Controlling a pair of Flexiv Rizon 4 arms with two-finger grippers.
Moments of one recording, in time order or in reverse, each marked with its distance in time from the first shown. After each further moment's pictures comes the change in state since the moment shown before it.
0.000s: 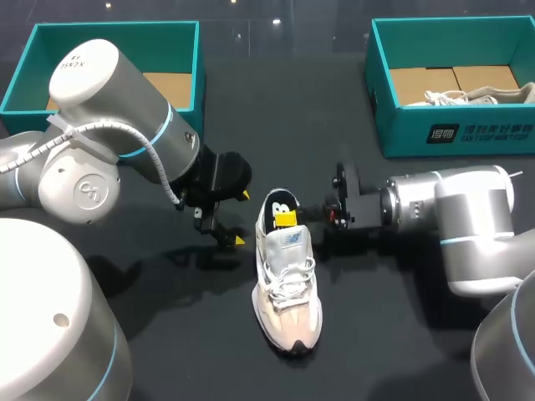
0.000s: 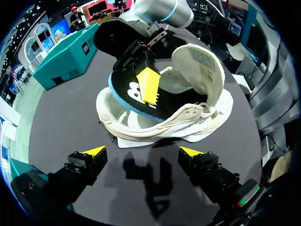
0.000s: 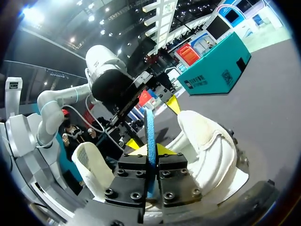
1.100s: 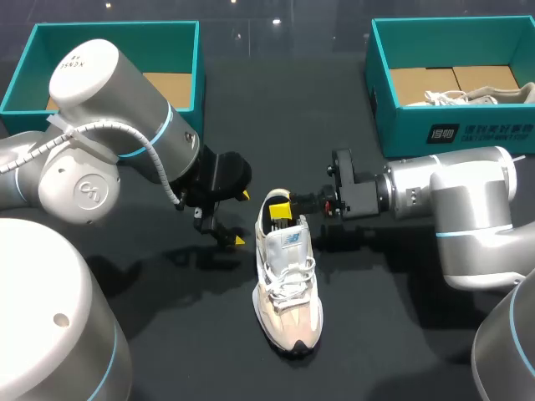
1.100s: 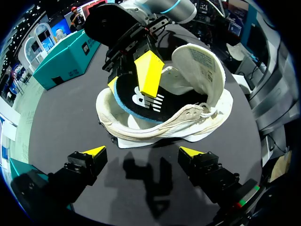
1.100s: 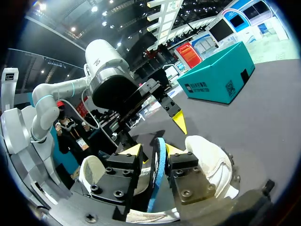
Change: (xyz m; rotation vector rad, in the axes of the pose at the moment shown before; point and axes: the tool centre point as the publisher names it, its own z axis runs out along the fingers) left arm 0.000 0.000 0.000 0.000 0.000 0.000; right arm 0.006 0.026 0.005 0.052 -0.058 -0.088
